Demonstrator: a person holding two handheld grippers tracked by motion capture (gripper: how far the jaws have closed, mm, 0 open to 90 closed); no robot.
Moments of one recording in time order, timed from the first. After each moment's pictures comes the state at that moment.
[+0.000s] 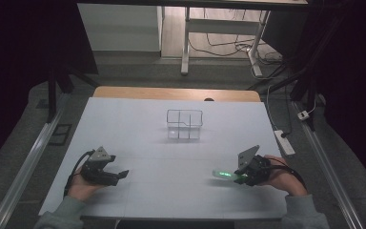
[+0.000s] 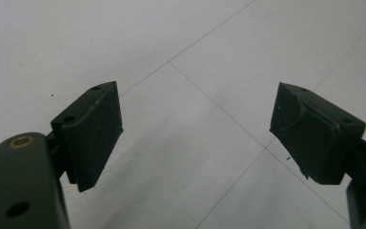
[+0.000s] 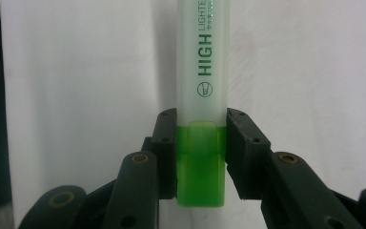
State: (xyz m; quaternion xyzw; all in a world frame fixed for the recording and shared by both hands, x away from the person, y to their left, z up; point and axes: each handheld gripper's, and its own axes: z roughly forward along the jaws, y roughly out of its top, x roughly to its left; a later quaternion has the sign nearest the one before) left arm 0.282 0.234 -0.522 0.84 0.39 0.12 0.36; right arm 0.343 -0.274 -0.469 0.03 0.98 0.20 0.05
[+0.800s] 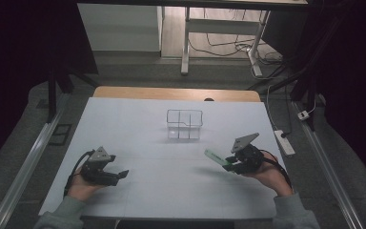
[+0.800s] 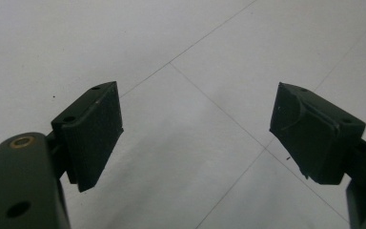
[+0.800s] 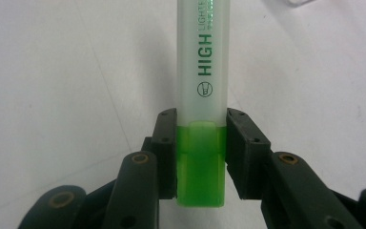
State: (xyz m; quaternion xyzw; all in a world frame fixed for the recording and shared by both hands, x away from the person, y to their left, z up) left arm 0.281 0.233 -0.521 0.84 0.39 0.13 0.36; right arm 0.358 -0.251 -0.460 0.17 0.94 0.28 0.07
